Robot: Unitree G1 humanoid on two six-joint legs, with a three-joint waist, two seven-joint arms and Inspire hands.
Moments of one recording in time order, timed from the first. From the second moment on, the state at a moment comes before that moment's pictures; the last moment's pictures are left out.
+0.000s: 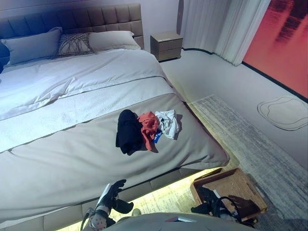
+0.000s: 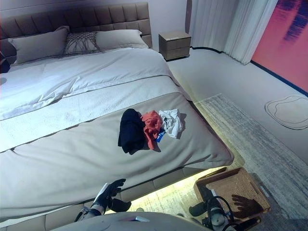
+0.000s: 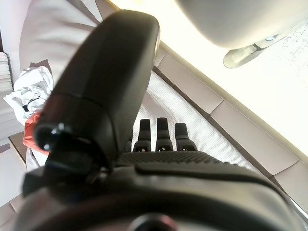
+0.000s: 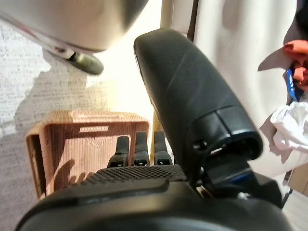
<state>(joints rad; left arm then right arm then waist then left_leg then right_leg) 0.06 0.25 -0.36 1.20 0.11 -0.42 0.16 0.02 -0.23 0.29 1.27 -0.06 -0.24 -0.23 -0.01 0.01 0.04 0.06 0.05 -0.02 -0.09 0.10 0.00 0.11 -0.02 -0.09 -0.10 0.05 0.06</state>
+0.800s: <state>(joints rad) 0.06 0.25 -0.36 1.20 0.09 -0.42 0.14 0.00 -0.23 0.29 1.27 -0.03 -0.25 -0.24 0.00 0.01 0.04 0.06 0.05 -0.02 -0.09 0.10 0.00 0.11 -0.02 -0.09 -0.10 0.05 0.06</state>
